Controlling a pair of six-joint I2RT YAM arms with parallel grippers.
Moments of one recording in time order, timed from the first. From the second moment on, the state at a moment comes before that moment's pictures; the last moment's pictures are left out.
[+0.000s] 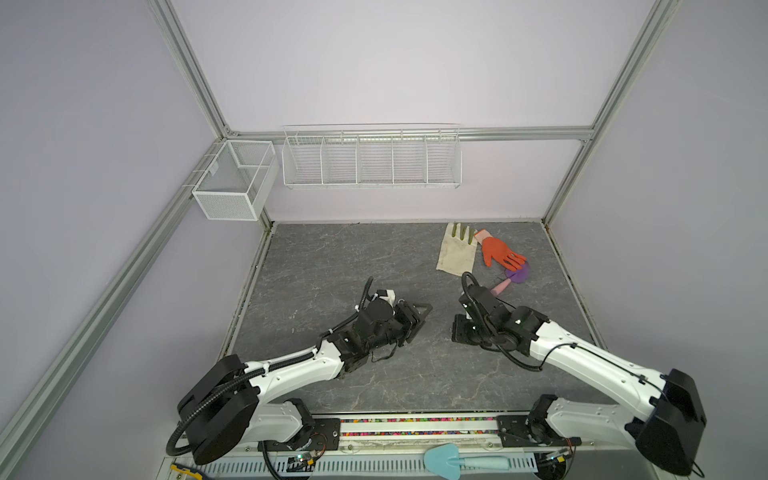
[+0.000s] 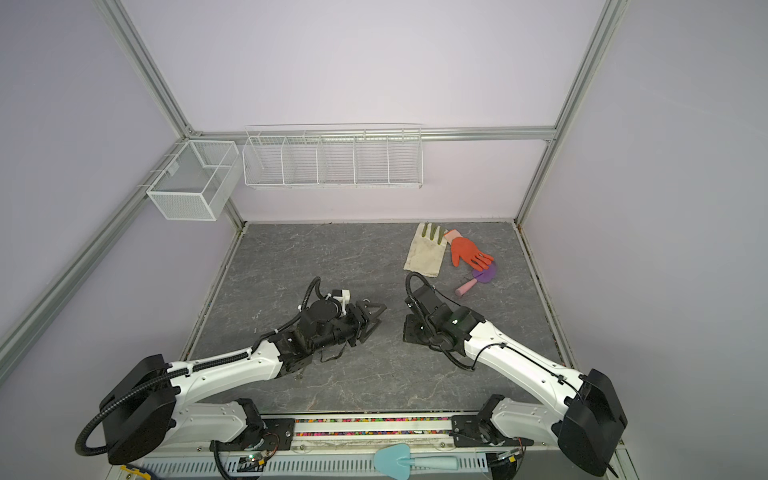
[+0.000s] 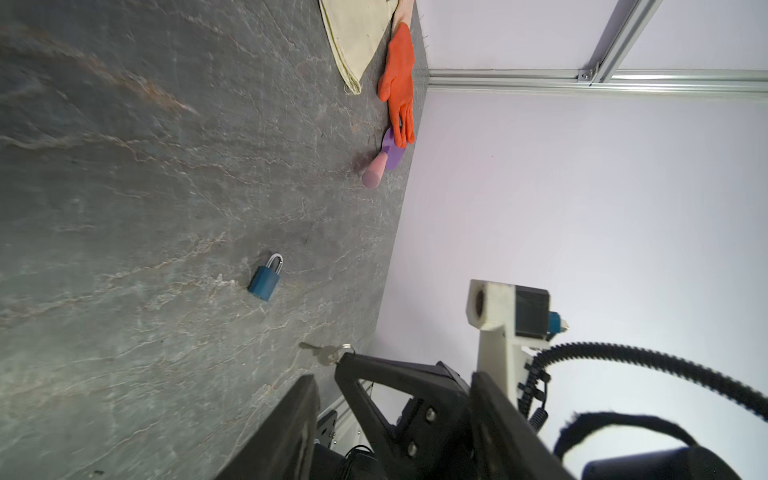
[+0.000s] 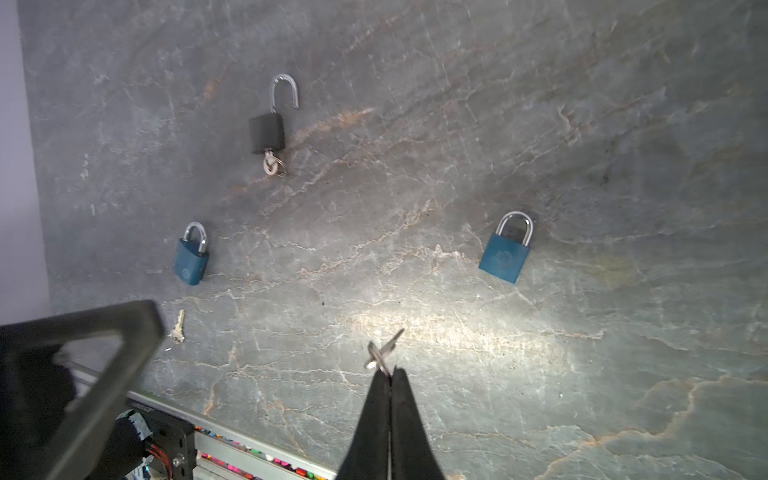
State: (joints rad) left arm -0.95 1.30 0.62 0.37 0.12 -1.59; right arm 0.78 1.18 0.90 -0.73 0.02 0.84
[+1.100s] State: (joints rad) left arm -0.98 1.55 0.69 0.71 0.08 -2.07; right arm 0.77 1.16 1.05 -0.70 -0.01 0.74
